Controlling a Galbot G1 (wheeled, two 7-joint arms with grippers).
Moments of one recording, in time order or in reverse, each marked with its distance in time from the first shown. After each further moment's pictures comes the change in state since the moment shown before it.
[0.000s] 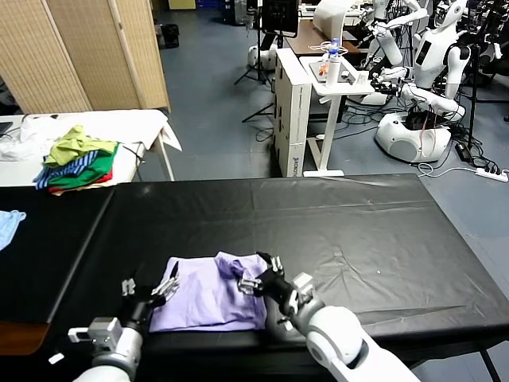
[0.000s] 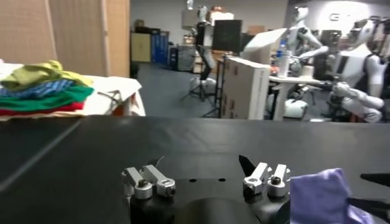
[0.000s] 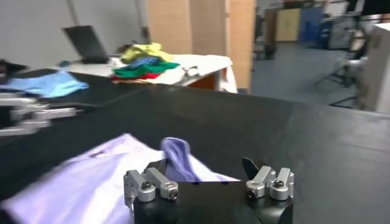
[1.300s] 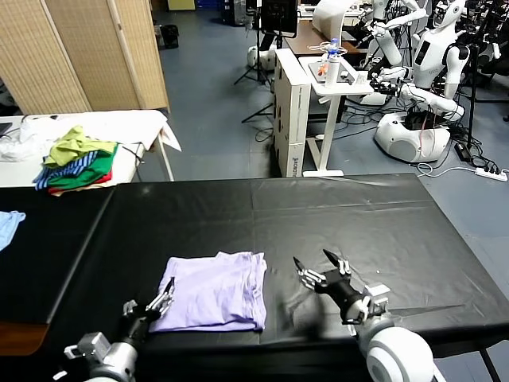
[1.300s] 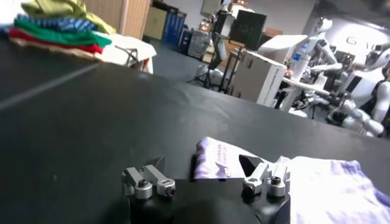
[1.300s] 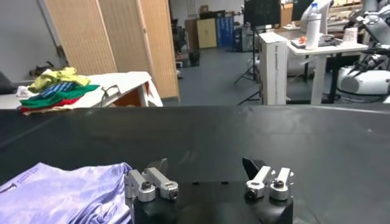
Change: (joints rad) left arm -0.015 -0.015 -0.080 0.183 -0.372 -0.056 0.120; right arm -0.359 -0.051 0.438 0.268 0.074 0.005 -0.038
